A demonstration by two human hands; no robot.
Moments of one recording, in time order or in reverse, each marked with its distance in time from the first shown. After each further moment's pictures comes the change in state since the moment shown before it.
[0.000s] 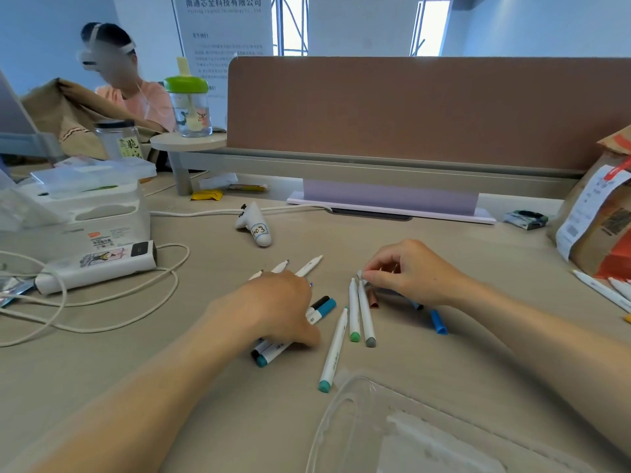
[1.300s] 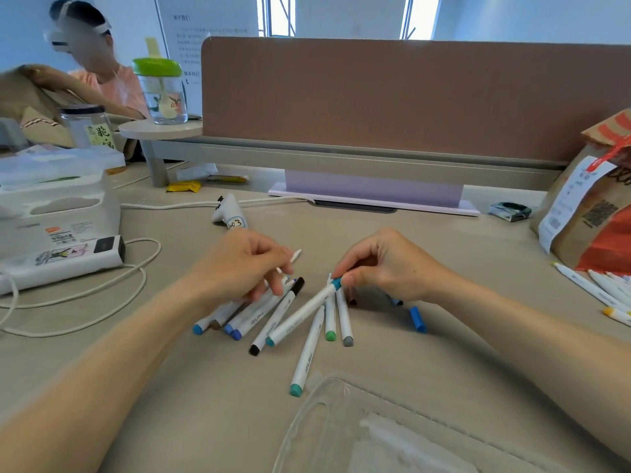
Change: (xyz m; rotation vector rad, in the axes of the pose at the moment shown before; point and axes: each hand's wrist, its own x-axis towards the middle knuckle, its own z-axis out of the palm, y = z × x) left_hand 0.003 -0.018 -0.011 -1.107 0.264 0.011; right_hand -0.005 -0.018 -0.010 0.271 -0.103 -0.052
